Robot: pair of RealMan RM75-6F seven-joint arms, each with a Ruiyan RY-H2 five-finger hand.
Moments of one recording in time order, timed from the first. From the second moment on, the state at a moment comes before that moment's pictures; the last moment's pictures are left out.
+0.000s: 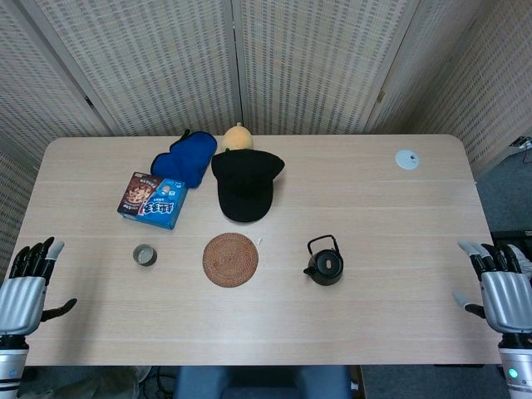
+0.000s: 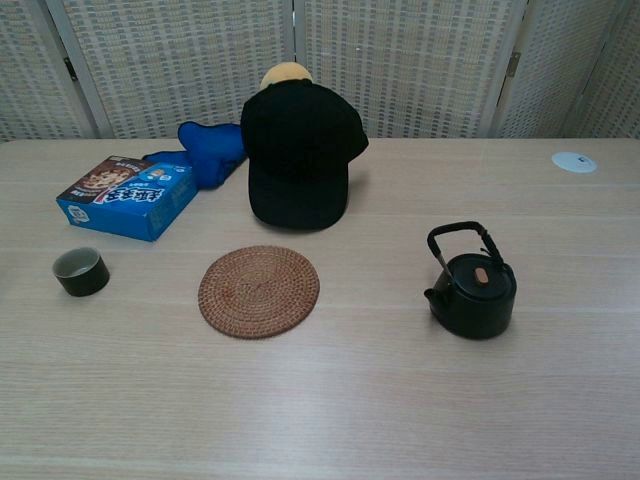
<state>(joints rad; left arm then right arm) -0.12 -1.18 -0.06 -1.58 1.46 1.47 0.14 0.05 -1.12 0.06 -1.65 -1.47 1.50 -0.14</state>
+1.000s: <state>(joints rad) -0.23 -1.16 -0.07 -1.51 1.53 1.35 0.01 0.03 -1.05 0.09 -1.70 -1.49 1.56 -0.12</state>
